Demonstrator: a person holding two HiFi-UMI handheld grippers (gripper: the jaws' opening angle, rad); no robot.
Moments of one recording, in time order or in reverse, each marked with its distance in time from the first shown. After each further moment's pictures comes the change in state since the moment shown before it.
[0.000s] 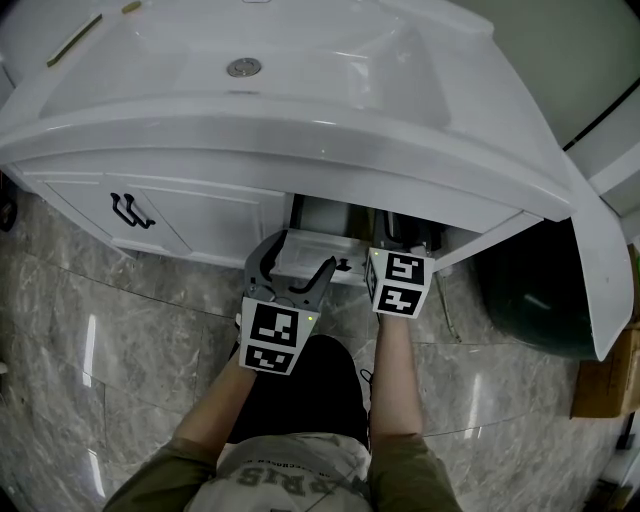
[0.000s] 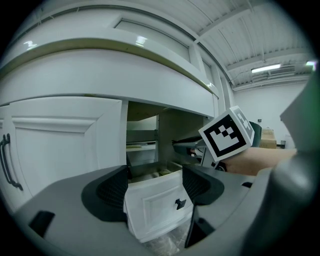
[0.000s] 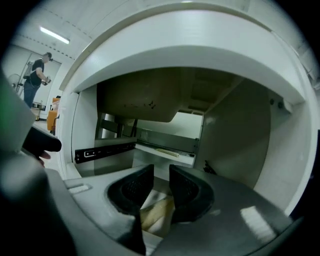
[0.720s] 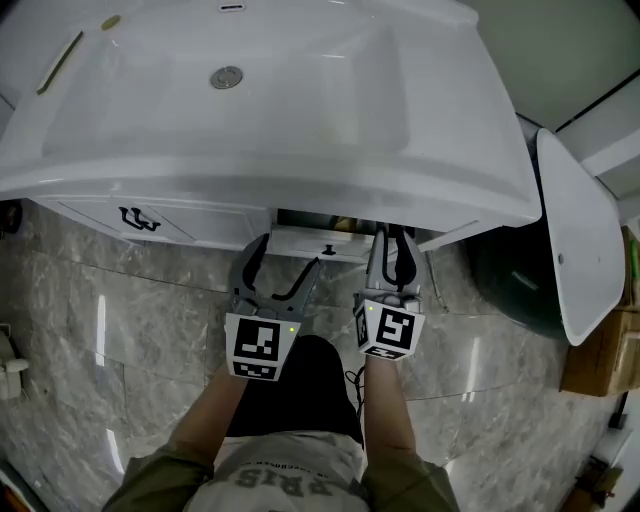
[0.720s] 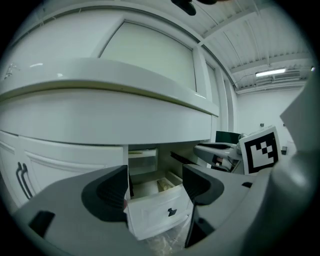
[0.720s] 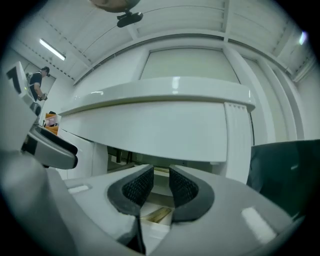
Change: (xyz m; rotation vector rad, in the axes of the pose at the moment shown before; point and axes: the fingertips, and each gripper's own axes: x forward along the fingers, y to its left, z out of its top) left arm -0.041 -0.011 0.066 -0.026 0.031 0.017; right arm -0.101 -0.019 0.055 0.090 -0.180 -0.081
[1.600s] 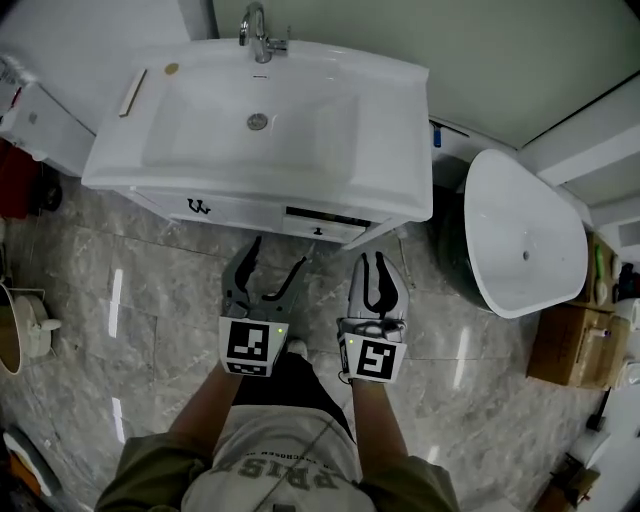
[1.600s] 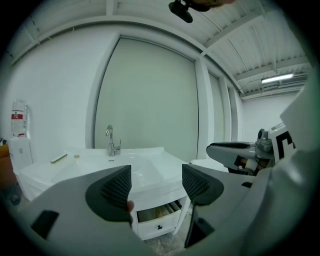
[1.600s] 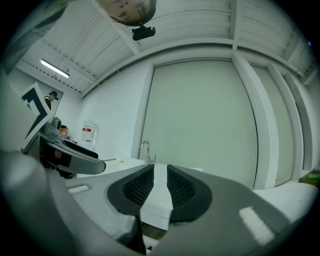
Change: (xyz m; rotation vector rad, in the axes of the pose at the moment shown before) left arm -0.195 -0.056 0.286 -0.018 -0.049 0.088; right arm -0.137 0.015 0.350 0.034 -0.029 0.114
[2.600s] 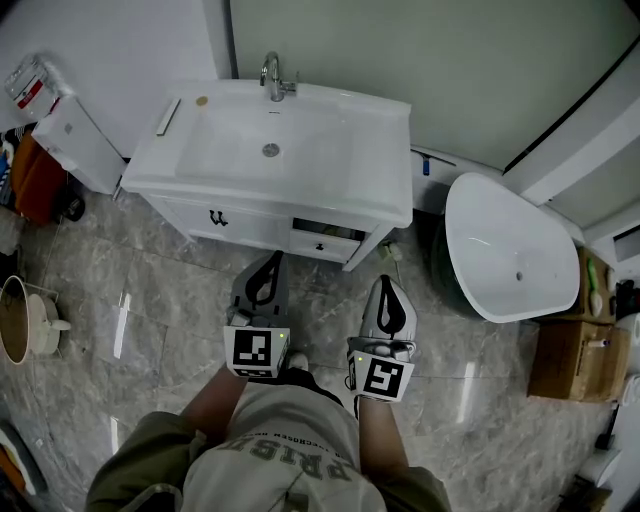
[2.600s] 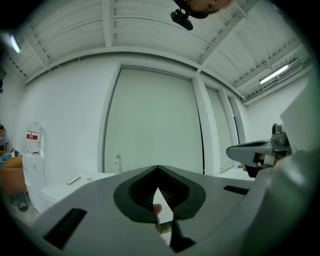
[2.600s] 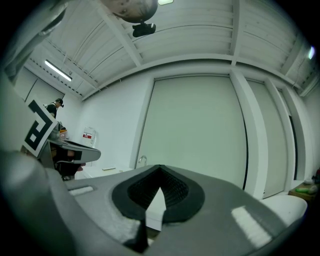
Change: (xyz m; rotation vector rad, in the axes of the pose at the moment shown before) left arm -0.108 -0.041 0.091 0.032 -0.218 0.115; right arm -0.114 -0.013 0.101 -0.083 -0.042 -0.018
